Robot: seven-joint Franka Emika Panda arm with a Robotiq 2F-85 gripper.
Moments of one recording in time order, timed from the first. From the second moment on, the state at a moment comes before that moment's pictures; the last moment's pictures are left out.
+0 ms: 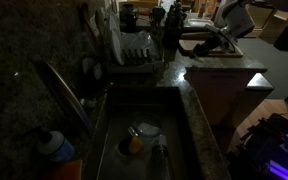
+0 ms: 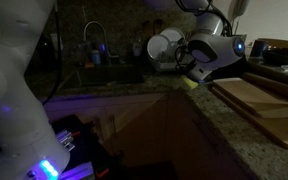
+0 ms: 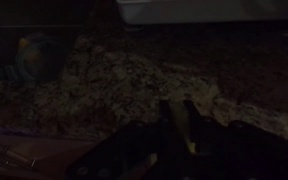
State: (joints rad) arm -0.23 0.62 -0.18 -1.71 1.23 1.95 1.00
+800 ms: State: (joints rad) arm -0.19 0.67 -0.23 -1.74 1.14 2.08 1.26
